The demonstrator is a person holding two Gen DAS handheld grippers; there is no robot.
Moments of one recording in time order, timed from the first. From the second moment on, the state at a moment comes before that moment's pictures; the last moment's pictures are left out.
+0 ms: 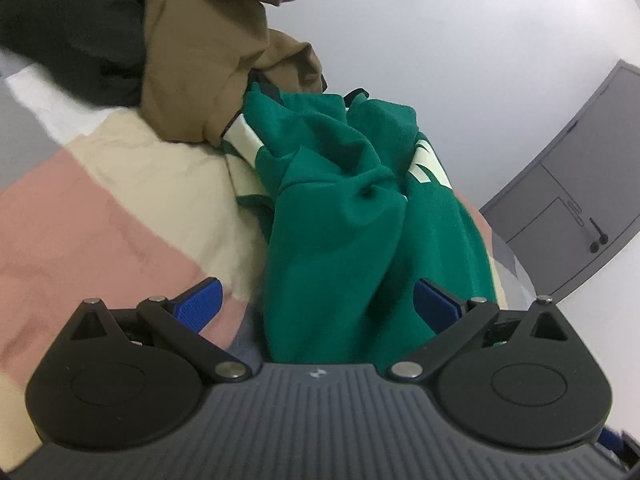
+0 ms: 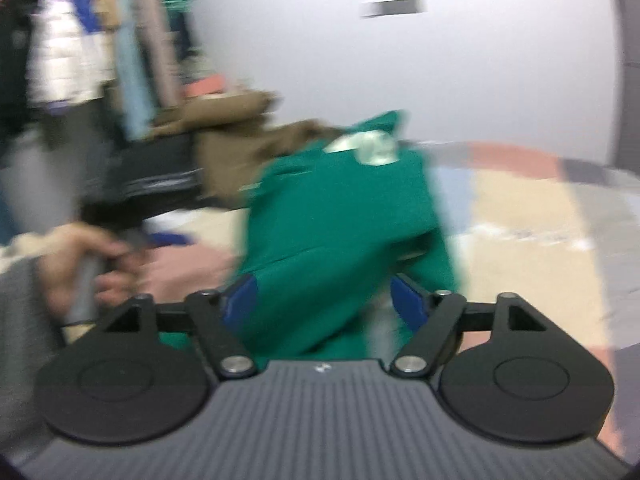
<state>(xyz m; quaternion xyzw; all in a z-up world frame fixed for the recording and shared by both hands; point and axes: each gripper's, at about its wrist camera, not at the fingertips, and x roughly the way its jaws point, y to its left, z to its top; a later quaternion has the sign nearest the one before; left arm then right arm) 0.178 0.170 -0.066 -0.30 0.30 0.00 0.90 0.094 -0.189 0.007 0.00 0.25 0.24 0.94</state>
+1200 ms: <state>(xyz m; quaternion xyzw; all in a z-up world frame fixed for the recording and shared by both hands) 0.220 0.197 -0.037 -0.40 0.18 -0.06 0.90 0.258 -0.232 -0.067 -0.01 0.19 0.05 0.98</state>
